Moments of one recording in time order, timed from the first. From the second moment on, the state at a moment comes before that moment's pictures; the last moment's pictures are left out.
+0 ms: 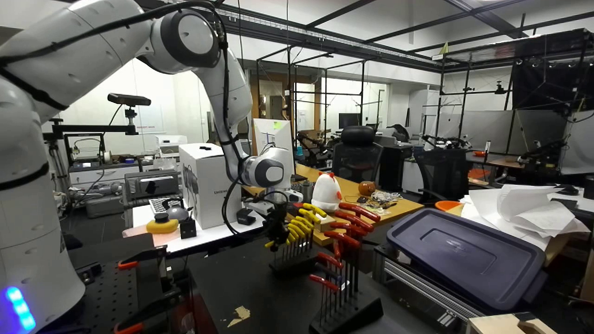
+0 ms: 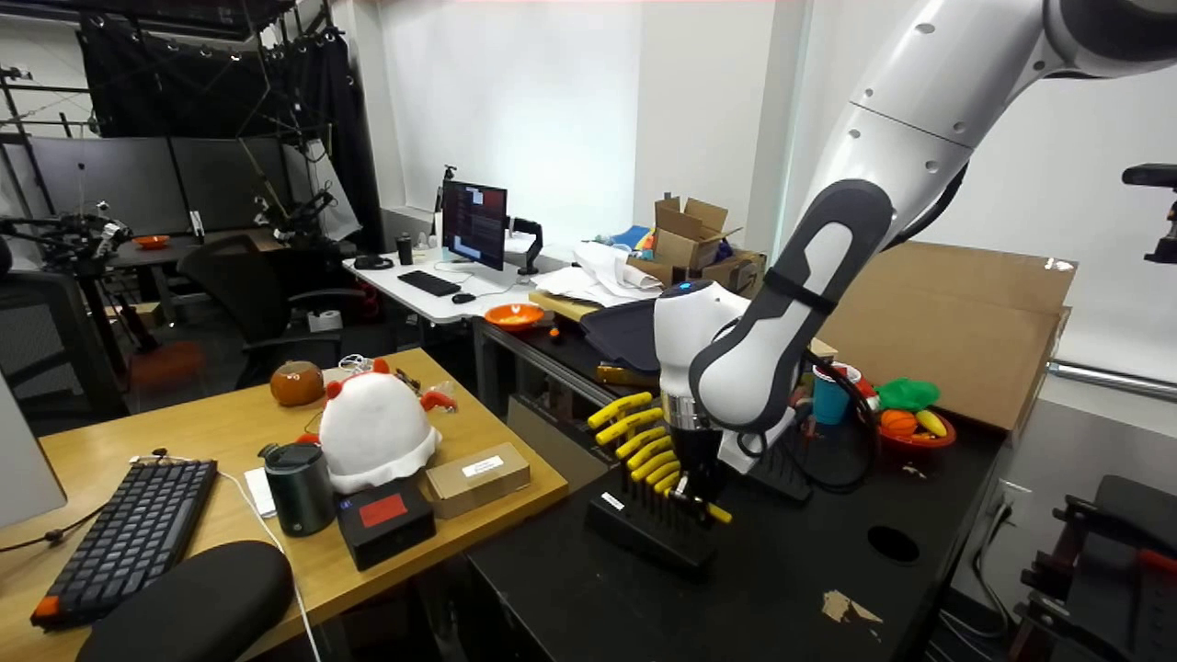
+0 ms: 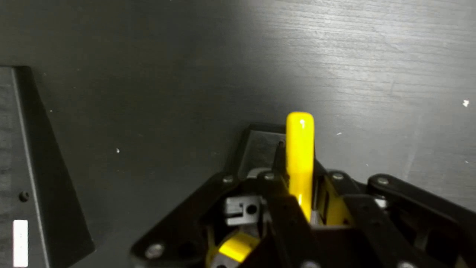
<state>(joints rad) 0.24 0.84 -0.04 -1.92 -0.08 2.62 0.16</state>
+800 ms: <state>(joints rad) 0.20 0.83 0.00 -1.88 -0.01 2.55 0.20</state>
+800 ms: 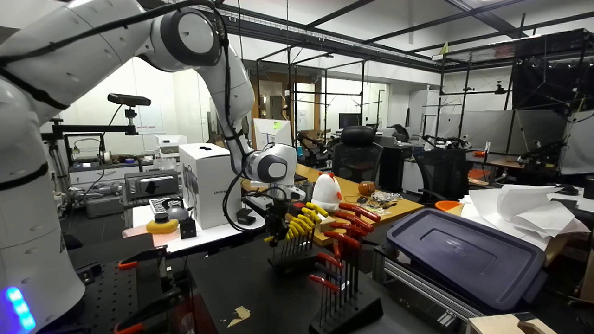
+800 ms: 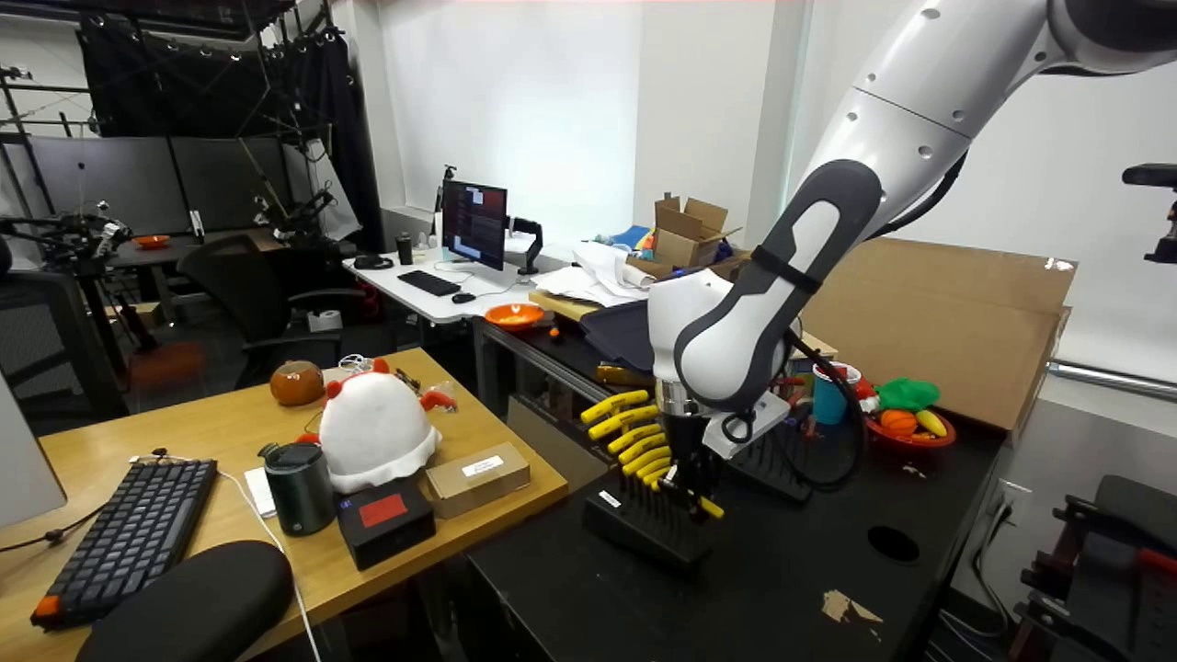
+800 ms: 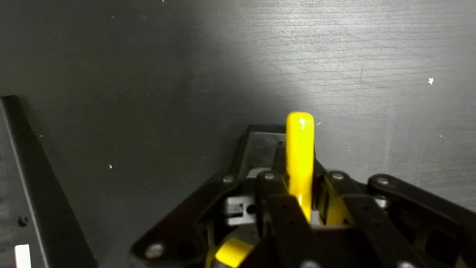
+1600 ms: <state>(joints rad) 0.21 0.91 -0.01 -1.71 -0.02 2.31 0.22</state>
